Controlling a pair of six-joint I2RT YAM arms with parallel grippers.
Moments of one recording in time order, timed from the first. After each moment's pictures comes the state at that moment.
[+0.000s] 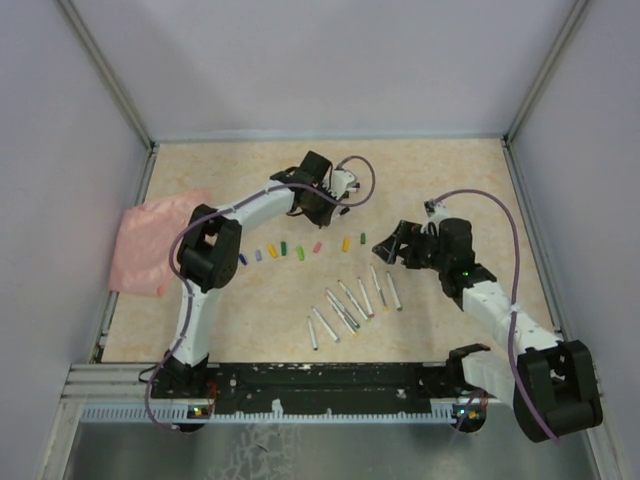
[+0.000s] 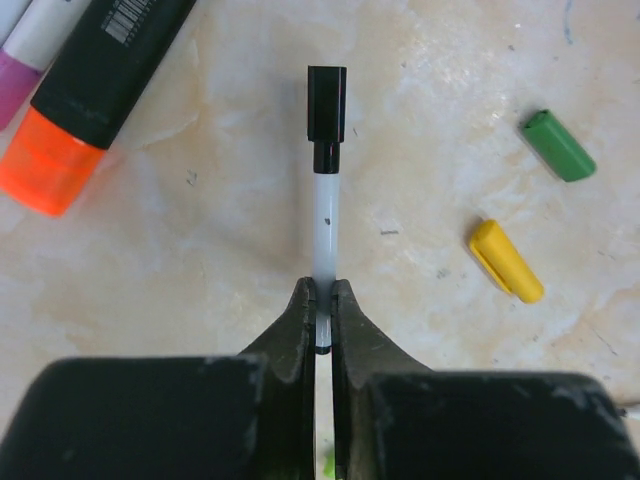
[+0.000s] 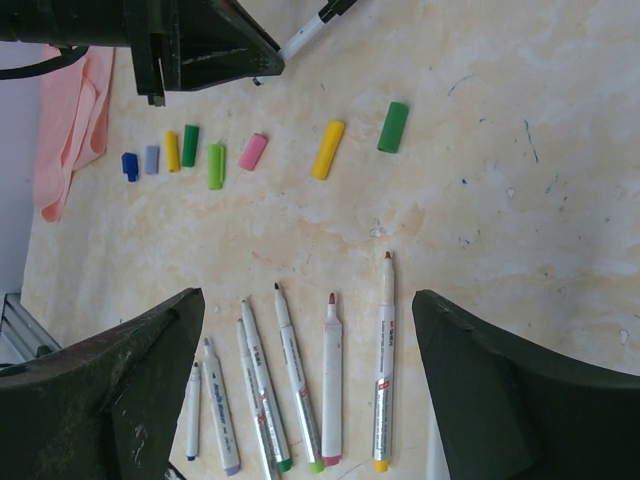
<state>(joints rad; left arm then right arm) -0.60 2.24 1.79 -0.54 0.19 0.26 0.22 1.06 0.49 0.07 -0.40 0.52</state>
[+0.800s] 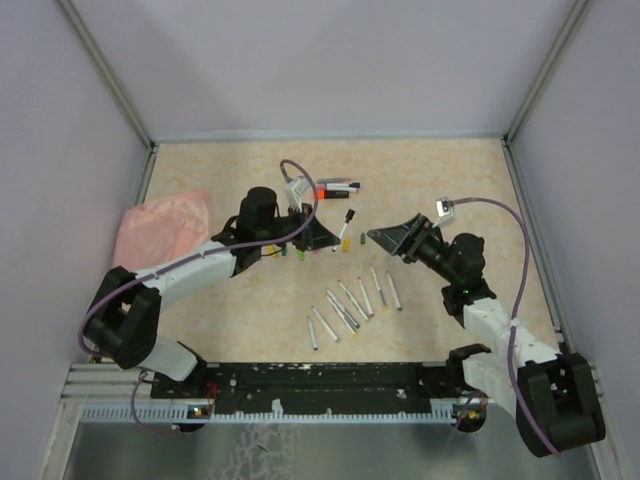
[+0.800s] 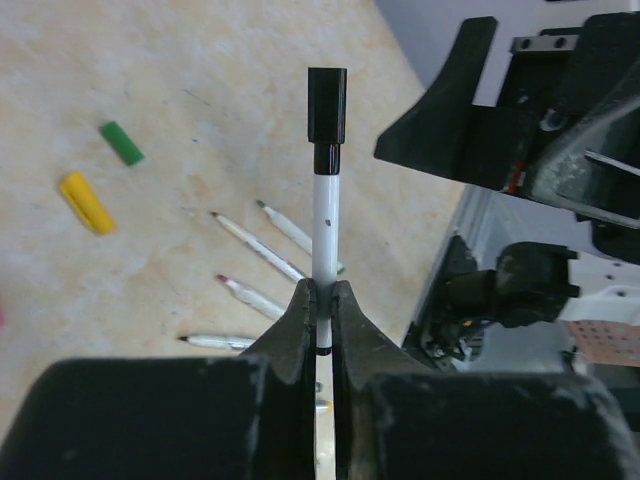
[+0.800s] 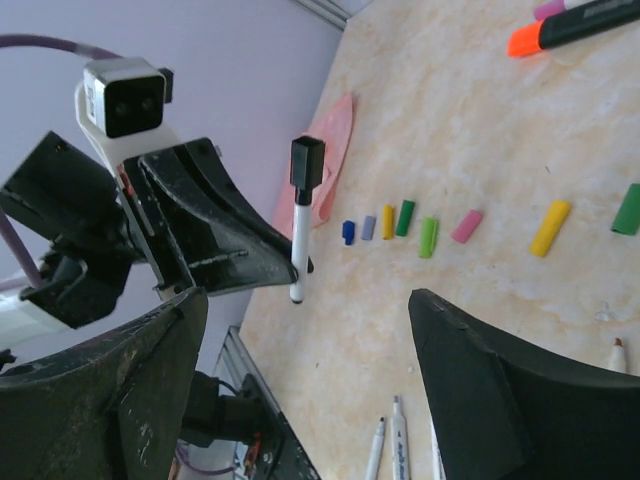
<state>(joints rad) -0.61 1.51 0.93 0.22 0.57 -0.53 0.22 0.98 0.35 0.59 -0.55 0.98</state>
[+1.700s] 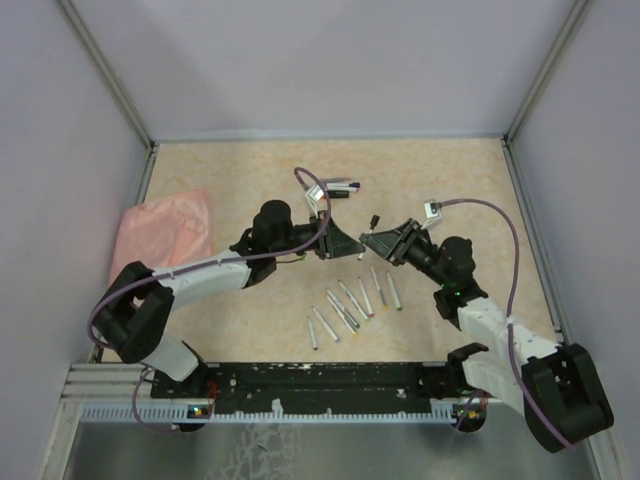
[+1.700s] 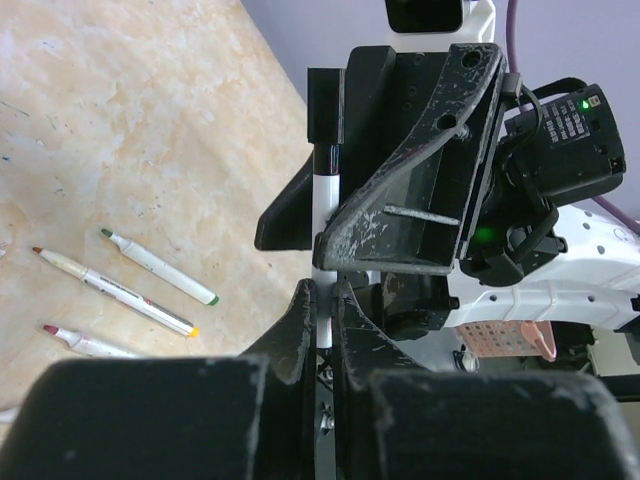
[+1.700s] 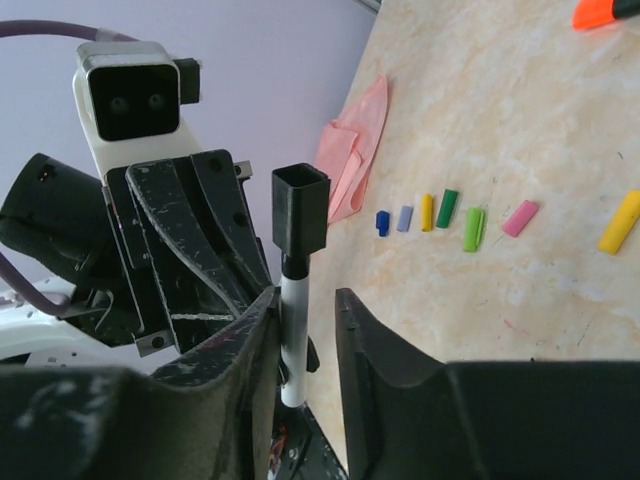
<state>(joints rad) -0.76 1.53 0.84 0.58 0.56 -0.88 0.35 0.99 0.33 0.68 -0.47 1.05</state>
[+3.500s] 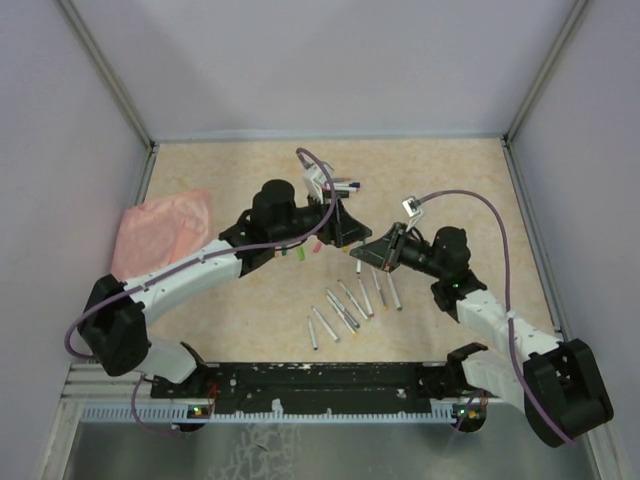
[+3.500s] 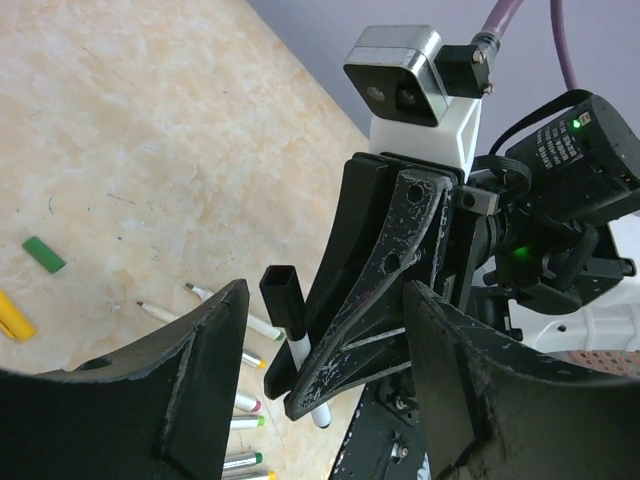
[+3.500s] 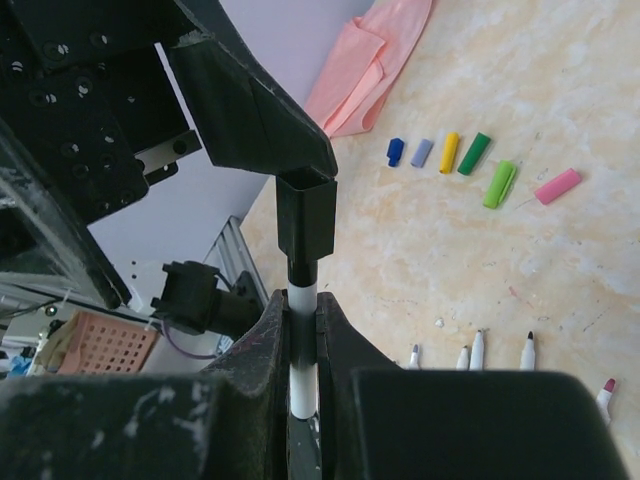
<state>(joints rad) -0.79 1.44 1.06 0.22 0.39 -0.58 0.38 1.02 0.42 0.56 -0.71 0.82</state>
